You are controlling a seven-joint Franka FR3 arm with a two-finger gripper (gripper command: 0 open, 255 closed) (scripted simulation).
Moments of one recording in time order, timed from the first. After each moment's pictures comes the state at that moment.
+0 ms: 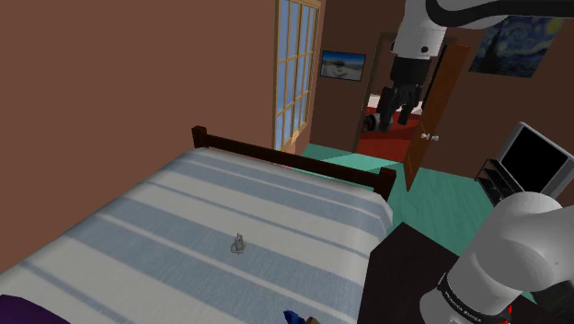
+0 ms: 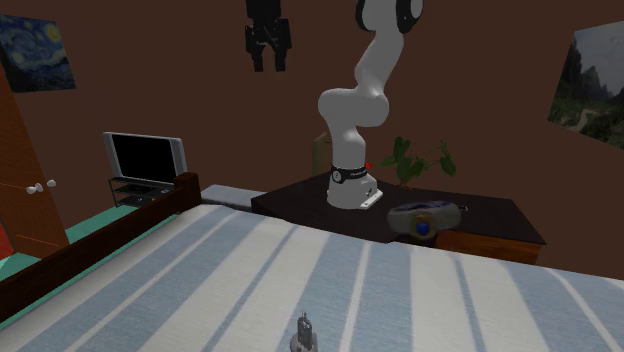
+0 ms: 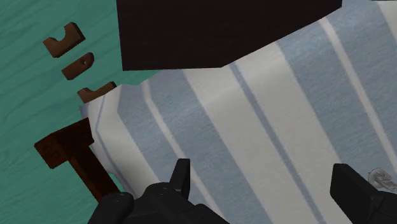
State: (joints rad) arm -0.02 -0.75 -0.01 -2.30 0.01 1.52 0.01
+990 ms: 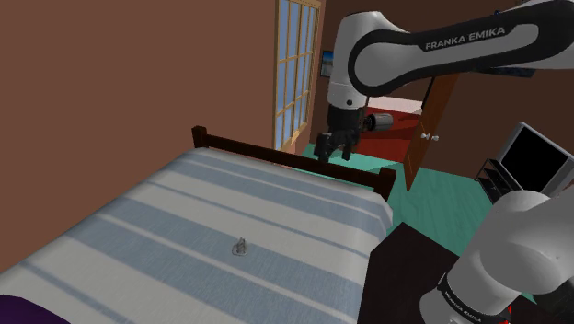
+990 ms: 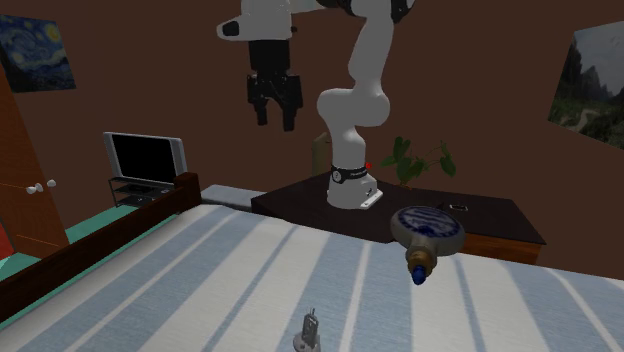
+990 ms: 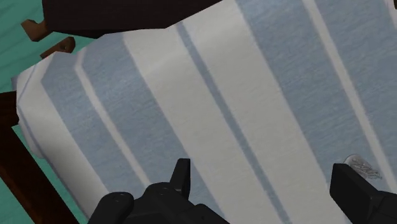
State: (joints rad) arm 0.06 -0.51 0.18 -2.40 0.11 1.87 0.19
